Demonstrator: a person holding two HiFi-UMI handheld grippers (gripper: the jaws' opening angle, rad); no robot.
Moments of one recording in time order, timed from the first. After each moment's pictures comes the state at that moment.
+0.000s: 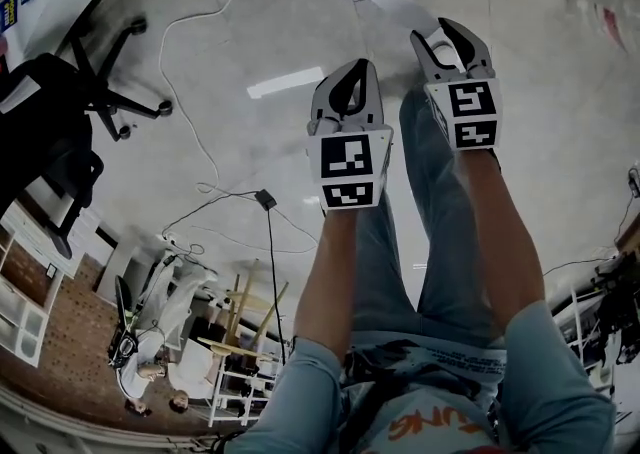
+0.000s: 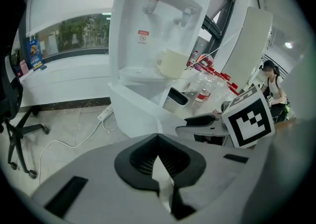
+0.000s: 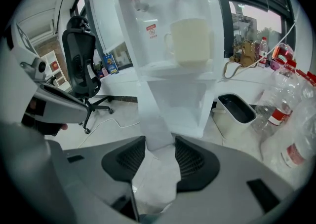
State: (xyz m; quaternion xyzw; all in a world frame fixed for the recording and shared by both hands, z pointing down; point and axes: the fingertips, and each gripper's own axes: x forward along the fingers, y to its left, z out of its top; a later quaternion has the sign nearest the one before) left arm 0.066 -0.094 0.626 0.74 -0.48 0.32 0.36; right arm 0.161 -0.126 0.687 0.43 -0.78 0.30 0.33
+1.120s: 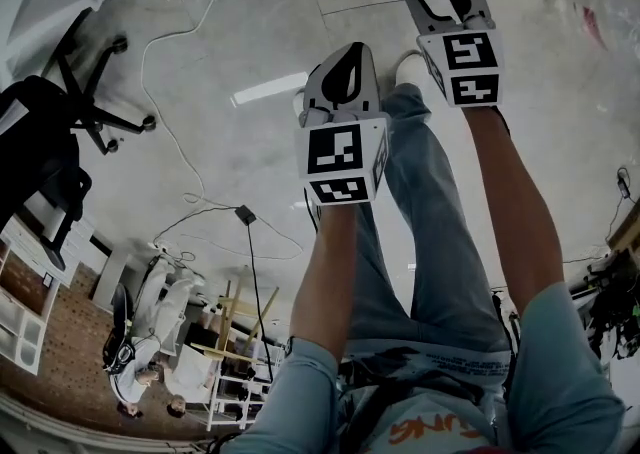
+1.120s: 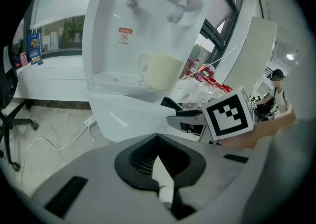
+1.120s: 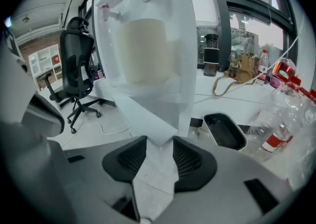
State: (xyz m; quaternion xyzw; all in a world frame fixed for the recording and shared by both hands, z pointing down) left arm 0.145 -0.149 0.629 0.74 -0.50 0.26 0.37; right arm 0.234 -0.233 0.688 0.45 -0.80 0.24 0.31
